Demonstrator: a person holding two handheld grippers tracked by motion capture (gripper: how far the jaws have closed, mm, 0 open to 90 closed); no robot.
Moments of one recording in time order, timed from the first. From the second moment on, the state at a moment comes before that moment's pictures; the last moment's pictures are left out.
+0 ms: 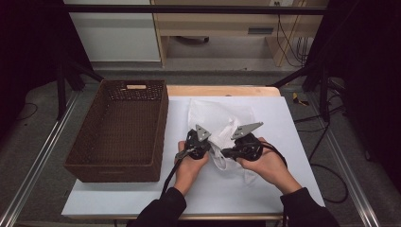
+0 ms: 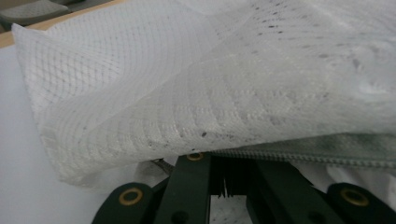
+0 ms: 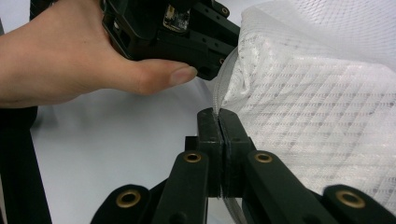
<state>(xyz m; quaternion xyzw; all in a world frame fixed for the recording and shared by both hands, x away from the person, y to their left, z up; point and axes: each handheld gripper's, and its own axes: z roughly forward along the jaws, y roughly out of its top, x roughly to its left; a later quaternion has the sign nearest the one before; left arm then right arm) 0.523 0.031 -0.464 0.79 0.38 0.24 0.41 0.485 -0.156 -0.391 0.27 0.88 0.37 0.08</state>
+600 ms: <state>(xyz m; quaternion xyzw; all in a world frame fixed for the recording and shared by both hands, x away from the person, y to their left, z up) 0.507 0.039 -0.460 0.80 0.37 0.22 0.42 0.486 -0.155 -0.395 0.28 0.88 0.37 0.08</state>
